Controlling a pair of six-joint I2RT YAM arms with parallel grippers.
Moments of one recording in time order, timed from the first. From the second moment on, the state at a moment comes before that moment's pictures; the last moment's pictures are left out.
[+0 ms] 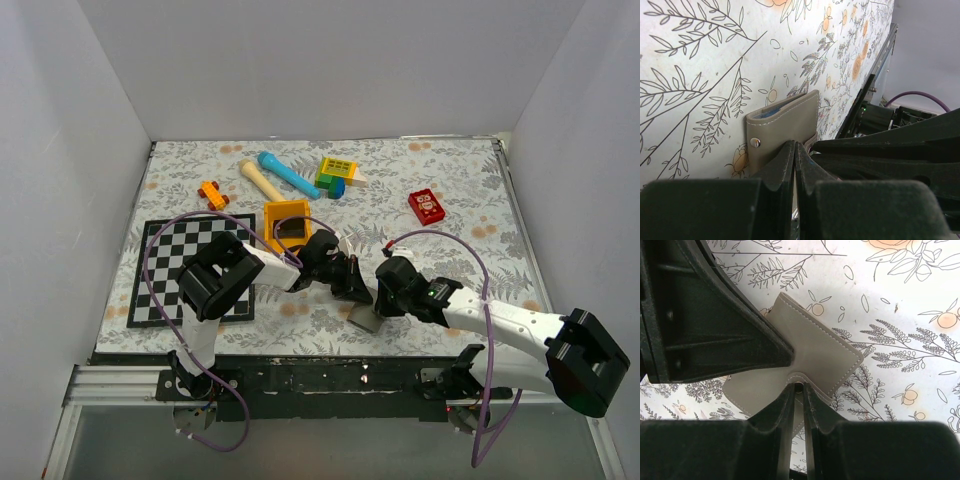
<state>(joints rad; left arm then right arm) -0.81 1.99 0.92 0.40 0.63 -0.90 0.88 1.13 0.55 -0.40 0.18 0.74</state>
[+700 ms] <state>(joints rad) -0.81 1.99 0.92 0.40 0.63 -0.90 0.88 1.15 0.55 -0.39 0.15 0.73</state>
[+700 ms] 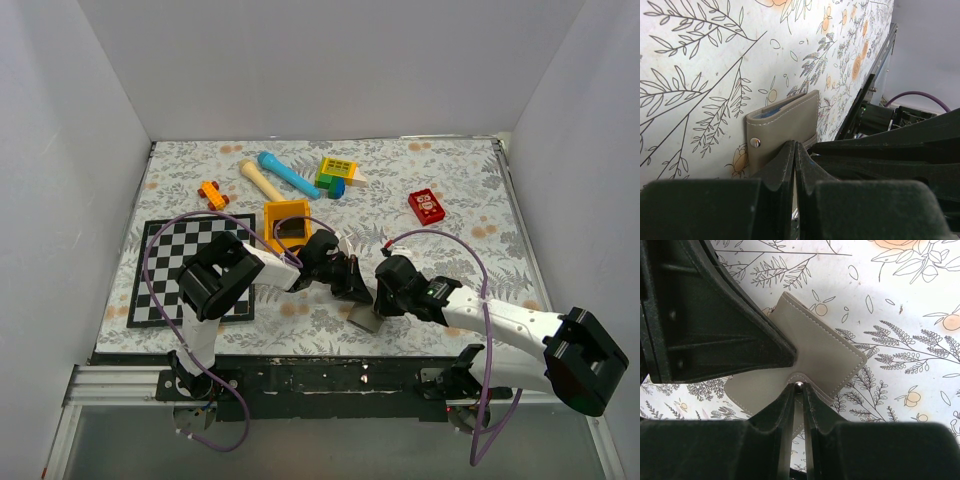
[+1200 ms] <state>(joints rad) -0.81 2.00 0.92 0.40 0.64 -0.90 0.88 1.16 0.55 -0.38 0.15 0.73</state>
